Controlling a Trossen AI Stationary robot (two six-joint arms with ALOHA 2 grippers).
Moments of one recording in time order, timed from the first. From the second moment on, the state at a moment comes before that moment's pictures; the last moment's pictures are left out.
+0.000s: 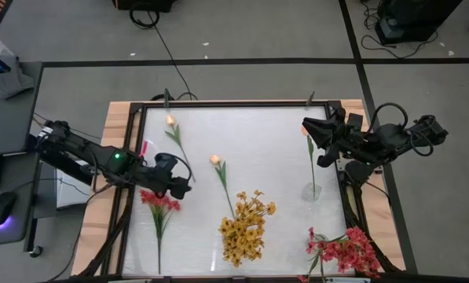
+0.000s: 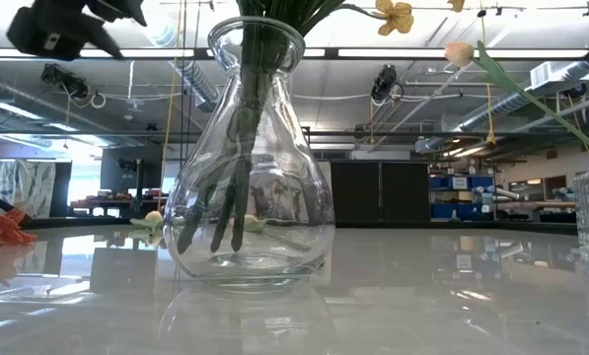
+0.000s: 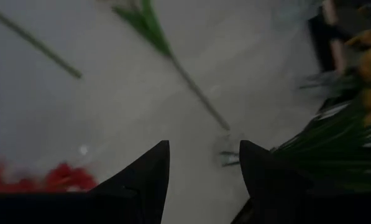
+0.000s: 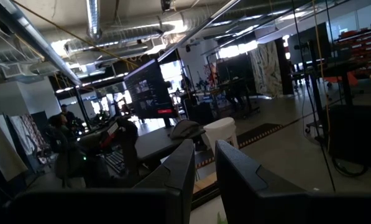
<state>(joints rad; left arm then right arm) -0.41 1.05 0.97 -0.79 -0.27 -1.47 0.39 0.78 0.90 0.16 0.82 0.10</state>
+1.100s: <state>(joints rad) -0.67 1.05 0.97 -1.23 0.05 -1.99 0.39 0.78 0.90 0.16 0.82 0.10</state>
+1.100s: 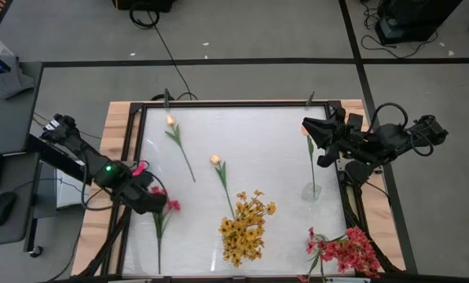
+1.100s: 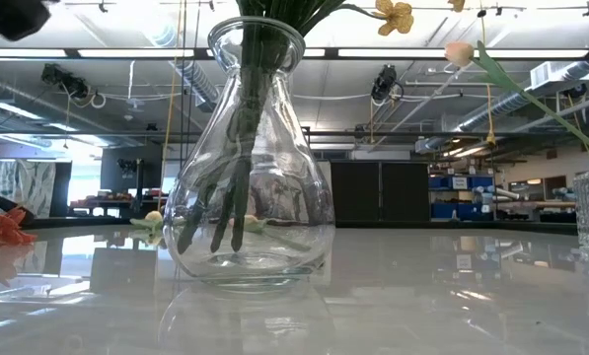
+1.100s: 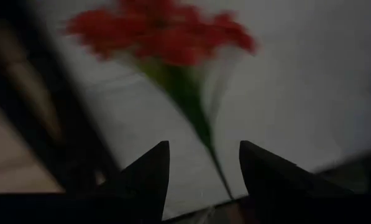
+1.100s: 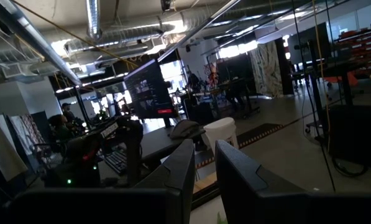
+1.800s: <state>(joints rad) -0.74 1.35 0.97 -1.13 0.03 -2.37 0.39 0.78 0.90 0.16 0.82 0.10</state>
